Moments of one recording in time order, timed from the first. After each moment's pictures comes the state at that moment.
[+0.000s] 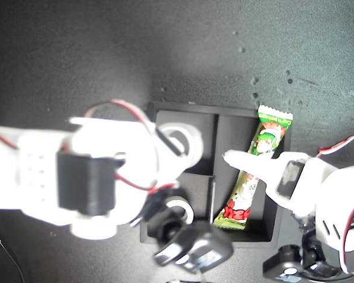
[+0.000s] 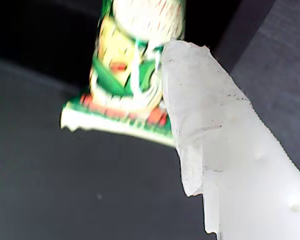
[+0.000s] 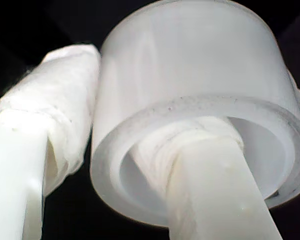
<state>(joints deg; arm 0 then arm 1) 5.0 44.1 11.6 104.0 -55.6 -5.5 55.1 23.4 102.5 40.5</state>
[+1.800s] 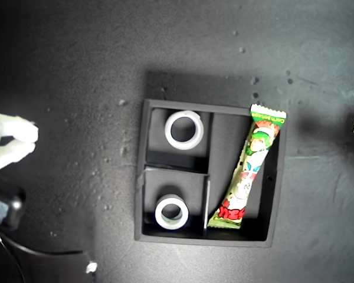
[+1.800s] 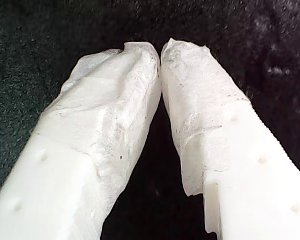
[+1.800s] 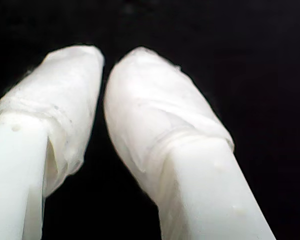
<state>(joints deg) 2.9 166.6 143.4 79.7 -69.5 7.4 192.0 177.5 68.2 99.9</state>
